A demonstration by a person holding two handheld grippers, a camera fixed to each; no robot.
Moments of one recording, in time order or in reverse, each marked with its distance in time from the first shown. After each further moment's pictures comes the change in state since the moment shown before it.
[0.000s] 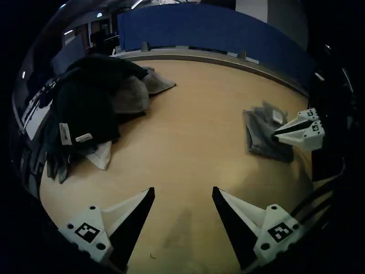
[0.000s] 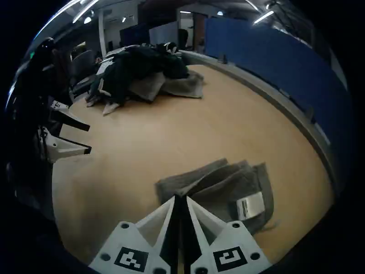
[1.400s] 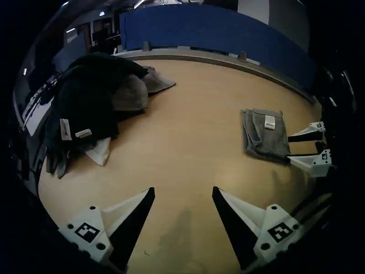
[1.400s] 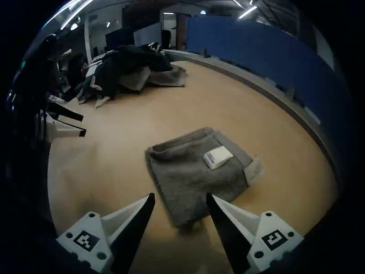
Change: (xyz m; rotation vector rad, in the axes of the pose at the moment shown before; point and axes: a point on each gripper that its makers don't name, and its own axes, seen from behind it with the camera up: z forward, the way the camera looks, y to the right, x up) left arm -0.003 0.006 -0.004 0.002 0.005 -0.011; right arm -0.056 0.021 -0.047 -0.133 0.021 0.103
